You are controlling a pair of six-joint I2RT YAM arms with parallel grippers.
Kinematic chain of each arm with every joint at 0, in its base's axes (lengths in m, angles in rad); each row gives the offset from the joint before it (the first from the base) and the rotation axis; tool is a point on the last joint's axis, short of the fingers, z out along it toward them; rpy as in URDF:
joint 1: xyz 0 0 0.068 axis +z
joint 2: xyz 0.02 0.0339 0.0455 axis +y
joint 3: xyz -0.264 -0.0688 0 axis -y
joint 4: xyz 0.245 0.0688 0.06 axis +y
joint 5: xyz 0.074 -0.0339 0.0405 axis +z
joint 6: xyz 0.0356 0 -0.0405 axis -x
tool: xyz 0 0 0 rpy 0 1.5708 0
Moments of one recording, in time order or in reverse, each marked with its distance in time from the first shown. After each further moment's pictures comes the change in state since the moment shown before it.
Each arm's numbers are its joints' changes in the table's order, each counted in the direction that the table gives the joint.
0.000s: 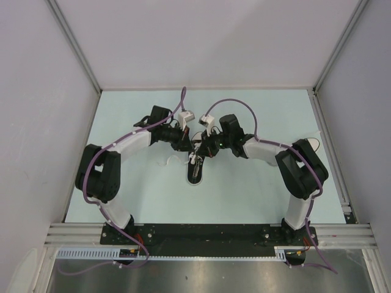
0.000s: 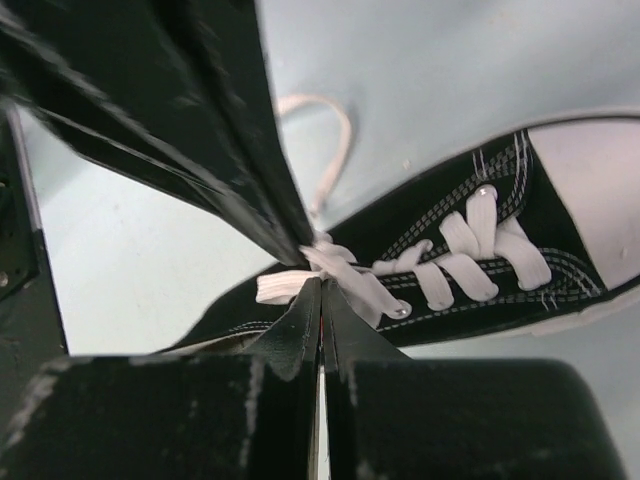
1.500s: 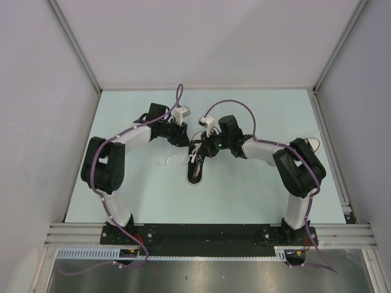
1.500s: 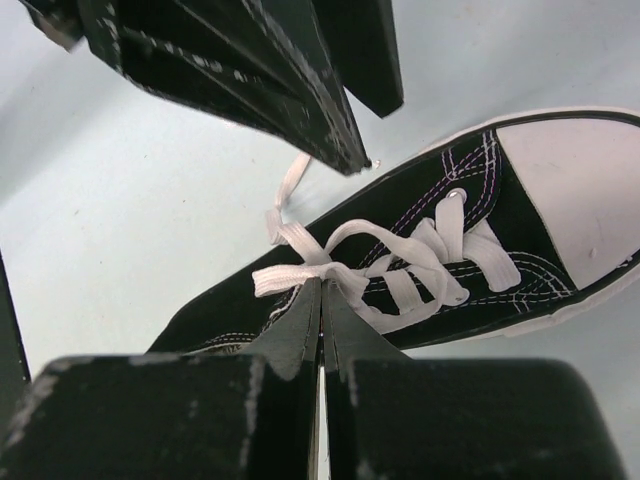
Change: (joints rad) left arm 0.064 0.094 0.047 -0.072 0.102 0.002; right arm 0.005 0.037 0.002 -0.003 -0.063 0.040
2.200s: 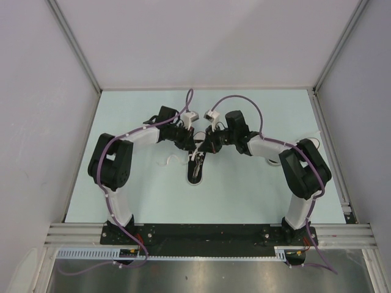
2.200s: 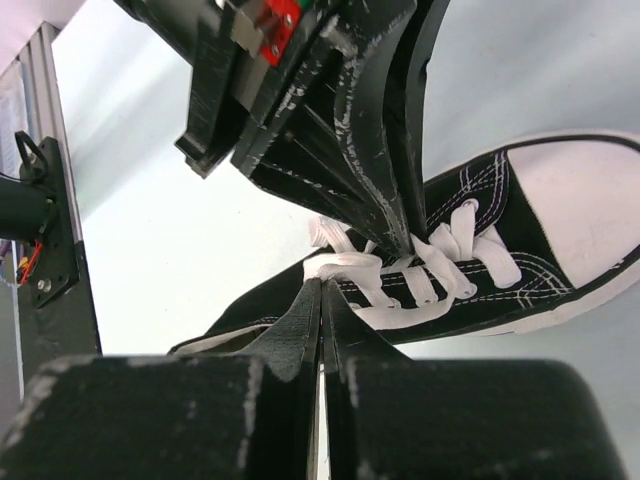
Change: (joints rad) left arm -0.082 0.078 0.026 0.005 0.002 0.036; right arm -0.060 -0.037 0.000 -0.012 0.145 -0.076
